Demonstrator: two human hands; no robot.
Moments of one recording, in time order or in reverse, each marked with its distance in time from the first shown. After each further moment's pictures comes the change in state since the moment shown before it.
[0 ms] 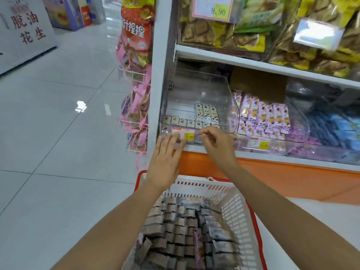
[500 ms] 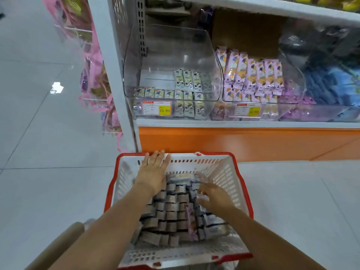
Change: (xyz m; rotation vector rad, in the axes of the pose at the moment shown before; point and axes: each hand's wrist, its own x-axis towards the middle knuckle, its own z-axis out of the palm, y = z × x) left_hand -0.031 0.027 0.090 0.107 -0.660 0.058; right_hand -0.196 0.153 0.044 -0.400 -0.684 0.349
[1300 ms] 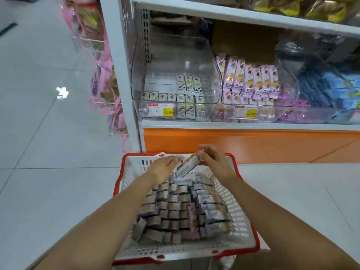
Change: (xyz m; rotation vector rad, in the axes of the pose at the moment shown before) left_hand -0.011 0.006 -0.039 -0.951 -0.028 -0.068; right_hand 0.028 -0.045 -0.089 1.127 0.262 0.012
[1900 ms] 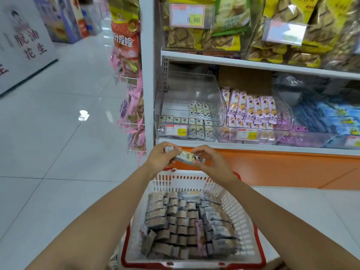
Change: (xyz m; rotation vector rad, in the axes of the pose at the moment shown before) left_hand -0.049 0.043 -0.075 -0.684 0.344 0.082; right_hand -0.020 -0.085 0.027 -0.374 -0.168 -0.404
